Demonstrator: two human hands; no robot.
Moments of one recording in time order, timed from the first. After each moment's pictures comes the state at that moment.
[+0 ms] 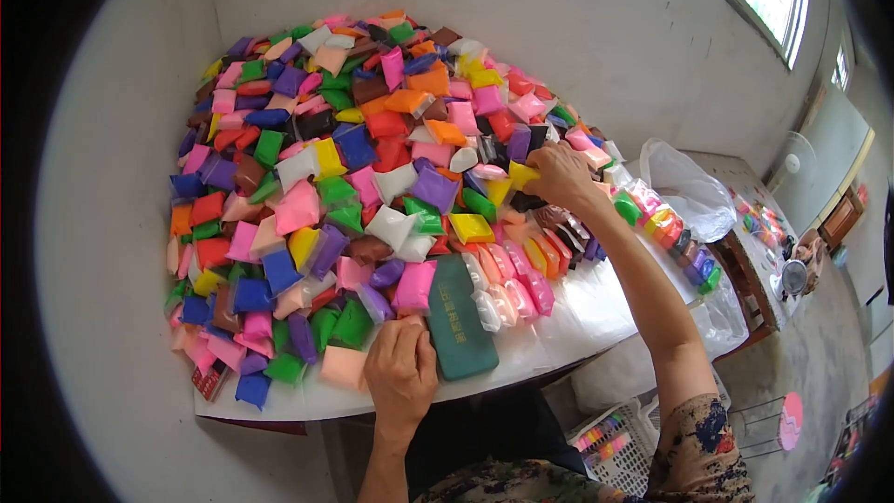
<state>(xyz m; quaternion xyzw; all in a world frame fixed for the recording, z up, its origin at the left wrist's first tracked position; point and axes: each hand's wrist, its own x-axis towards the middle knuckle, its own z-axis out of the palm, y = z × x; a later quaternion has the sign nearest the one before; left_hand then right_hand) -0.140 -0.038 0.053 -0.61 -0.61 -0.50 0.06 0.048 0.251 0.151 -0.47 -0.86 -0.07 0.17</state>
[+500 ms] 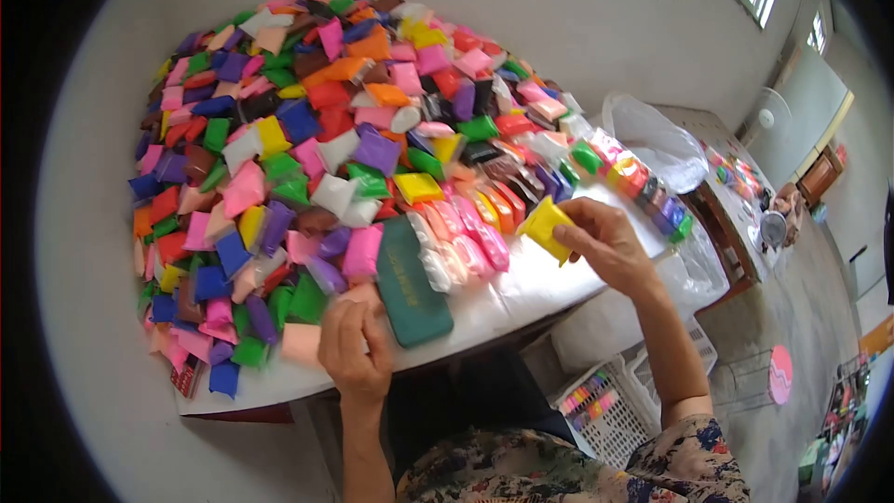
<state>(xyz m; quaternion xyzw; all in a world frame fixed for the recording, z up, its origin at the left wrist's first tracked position) -0.143 -0.039 0.036 -0.62 -0.53 -0.54 0.22 0.157 0.084 0.129 -0.43 -0.72 0.41 0.37</state>
